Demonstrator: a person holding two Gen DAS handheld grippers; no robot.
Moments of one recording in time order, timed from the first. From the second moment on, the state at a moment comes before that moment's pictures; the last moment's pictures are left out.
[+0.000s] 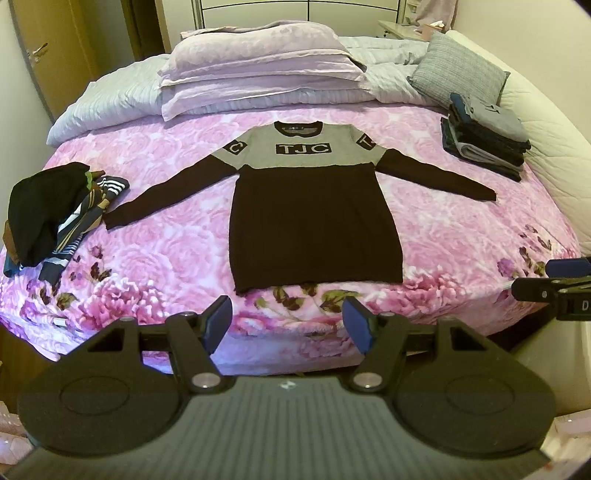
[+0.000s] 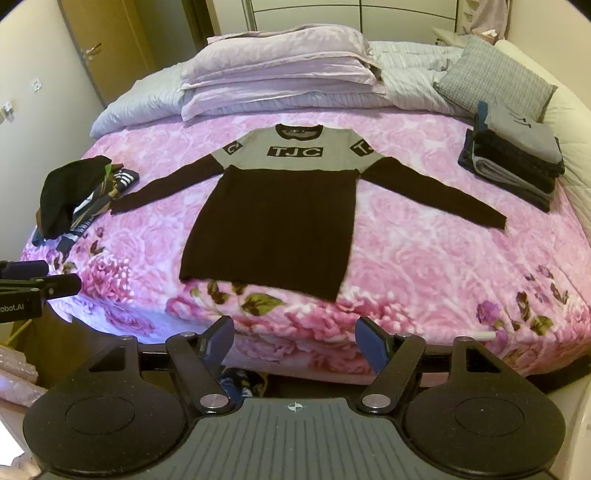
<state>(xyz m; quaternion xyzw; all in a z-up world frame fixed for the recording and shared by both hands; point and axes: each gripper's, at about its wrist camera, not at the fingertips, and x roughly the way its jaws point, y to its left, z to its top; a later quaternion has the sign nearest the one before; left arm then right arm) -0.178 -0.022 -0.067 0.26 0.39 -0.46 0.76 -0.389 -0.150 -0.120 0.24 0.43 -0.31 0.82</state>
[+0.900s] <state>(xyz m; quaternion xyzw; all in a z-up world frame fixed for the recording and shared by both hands) -0.123 -0.116 -0.077 0.25 0.39 -0.47 0.75 -0.346 -0.230 -0.123 0.25 0.42 -0.32 0.81</state>
